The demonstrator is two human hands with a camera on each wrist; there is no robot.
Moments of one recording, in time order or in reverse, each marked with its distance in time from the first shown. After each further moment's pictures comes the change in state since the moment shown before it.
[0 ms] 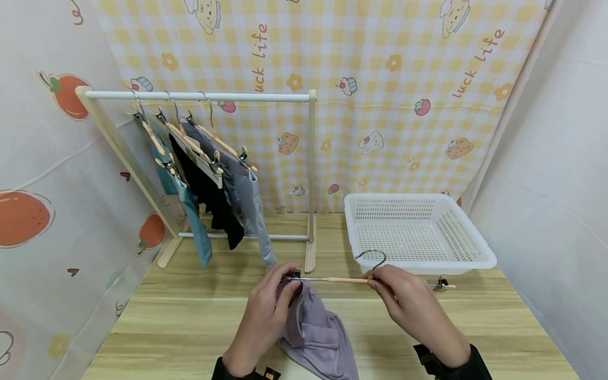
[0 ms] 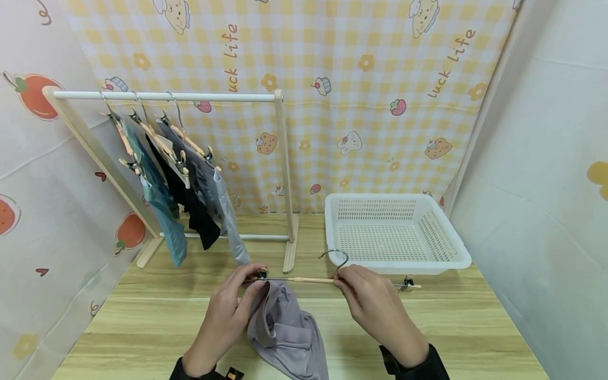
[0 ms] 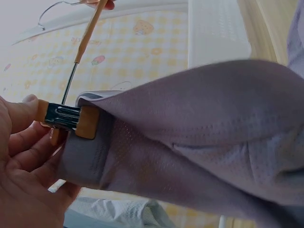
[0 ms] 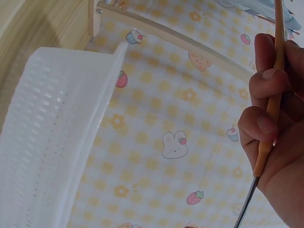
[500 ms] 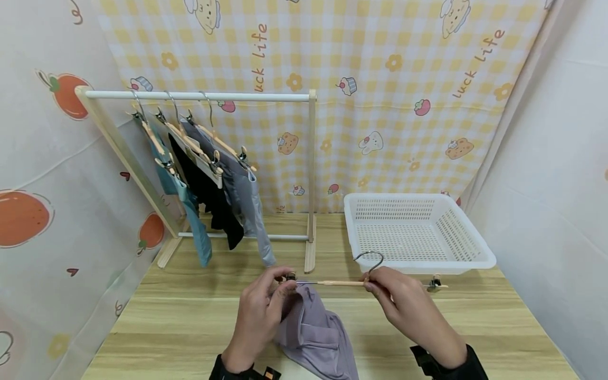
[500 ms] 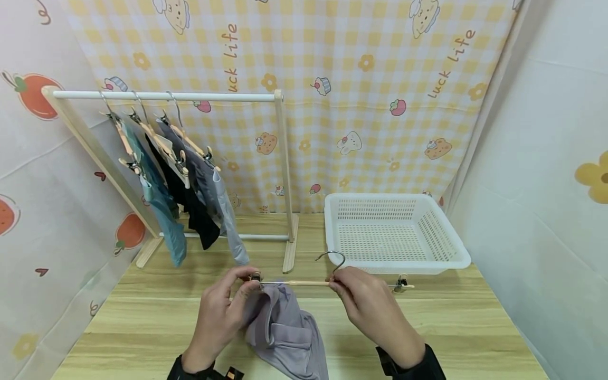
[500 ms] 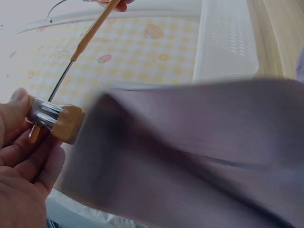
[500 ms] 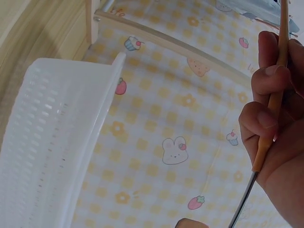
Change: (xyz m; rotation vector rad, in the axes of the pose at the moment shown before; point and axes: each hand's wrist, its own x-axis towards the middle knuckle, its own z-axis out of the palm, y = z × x) left_hand 0.002 -0.009 -0.001 0.001 0.168 0.200; right_hand 0.000 -0.003 0.003 0.064 -0.009 -0.008
